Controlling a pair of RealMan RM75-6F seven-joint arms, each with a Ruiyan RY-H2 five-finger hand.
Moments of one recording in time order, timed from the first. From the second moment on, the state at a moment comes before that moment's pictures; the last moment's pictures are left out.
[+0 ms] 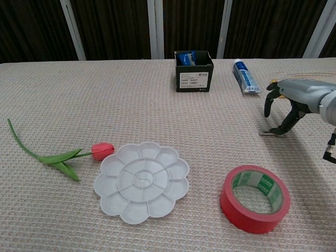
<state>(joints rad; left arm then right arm) 0.02 -0.99 -0.02 -1.76 1.55 1.59 0.00 0.67 -1.55 0.26 -1.58 -0.66 1.12 -0.69</state>
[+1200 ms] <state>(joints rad) 0.02 -0.99 -0.02 -1.76 1.55 1.60 -0.01 0.71 -1.63 0.24 -1.47 -0.62 1.11 -0.67</state>
